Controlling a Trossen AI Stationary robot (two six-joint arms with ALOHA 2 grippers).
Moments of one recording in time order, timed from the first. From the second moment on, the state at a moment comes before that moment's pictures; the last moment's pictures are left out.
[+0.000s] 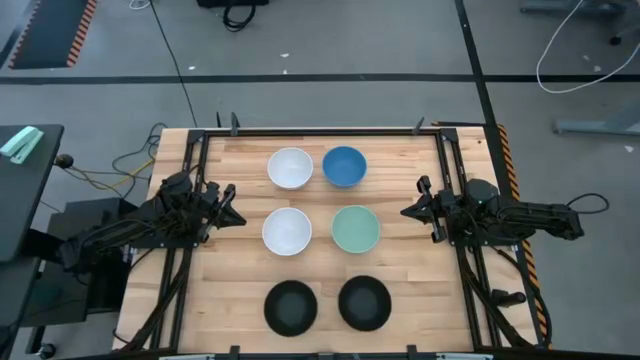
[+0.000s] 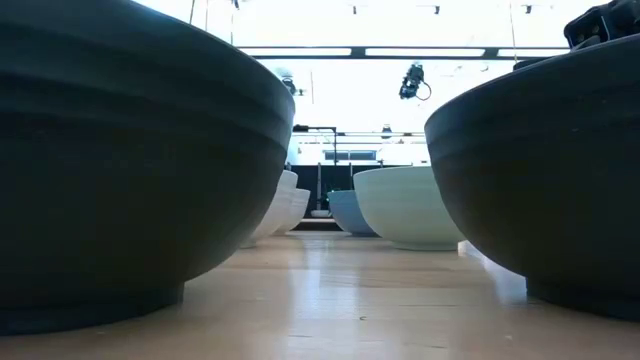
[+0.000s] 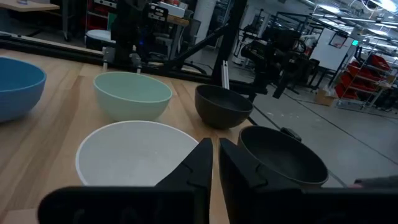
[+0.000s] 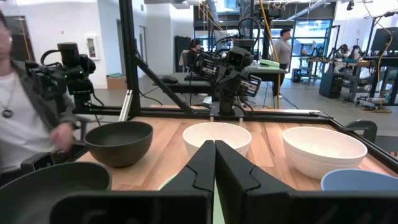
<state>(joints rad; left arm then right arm) 0.51 0.18 0.01 0.09 0.85 -0.20 -0.15 0.02 0.01 0.07 -0.30 0.01</state>
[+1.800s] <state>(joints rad) 0.51 0.18 0.01 0.26 0.84 -0.20 -0.15 0.02 0.01 0.25 -0.15 0.11</state>
